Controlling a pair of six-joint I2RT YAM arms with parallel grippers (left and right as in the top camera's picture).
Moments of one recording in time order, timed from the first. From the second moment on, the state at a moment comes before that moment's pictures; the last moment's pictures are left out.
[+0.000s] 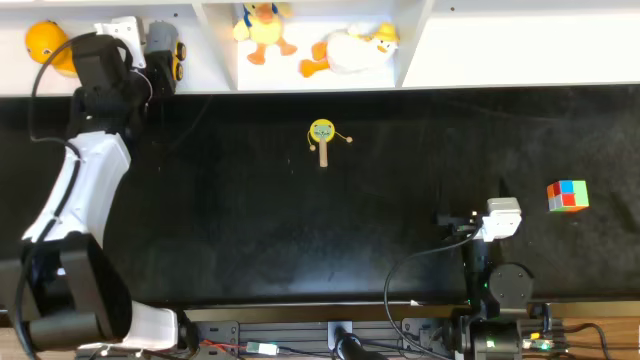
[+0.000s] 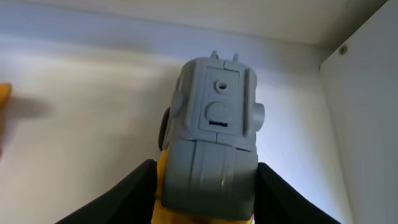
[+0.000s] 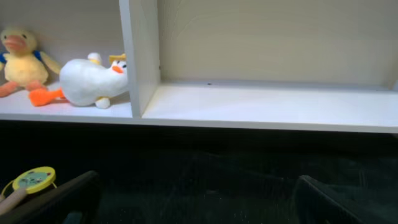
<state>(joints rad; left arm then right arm) 0.12 1.67 1.14 -0.06 0.13 -0.08 -0.01 0.01 0.02 -0.02 -0.04 -0.01</state>
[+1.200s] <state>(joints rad) 0.12 1.63 1.14 -0.20 0.13 -0.07 -0.01 0.01 0.02 -0.02 -0.04 -0.01</state>
